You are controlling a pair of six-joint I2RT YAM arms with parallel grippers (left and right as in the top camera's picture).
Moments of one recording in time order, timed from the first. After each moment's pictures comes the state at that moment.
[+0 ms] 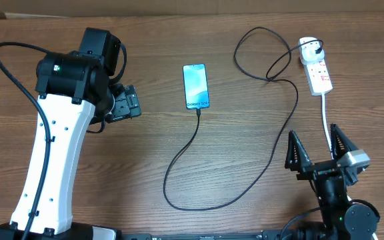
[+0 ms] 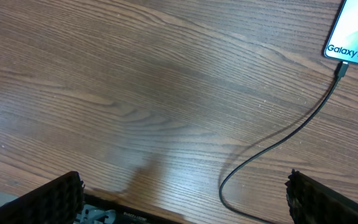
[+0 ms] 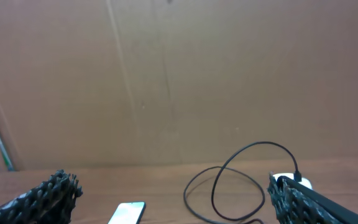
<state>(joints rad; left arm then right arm) -0.20 1.58 1.81 -1.65 -0.15 -0.50 -0.08 0.01 0.21 0.00 -0.26 0.23</state>
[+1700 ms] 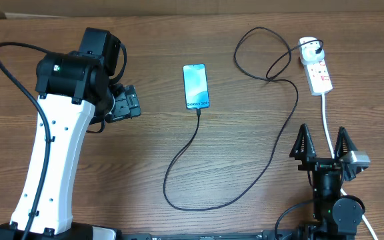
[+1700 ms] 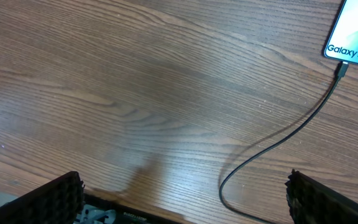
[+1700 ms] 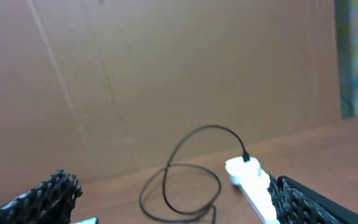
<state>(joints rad) -0.20 1.58 1.81 -1.65 -0.15 -0.50 -0.08 0.01 0.02 0.17 -0.02 0.28</state>
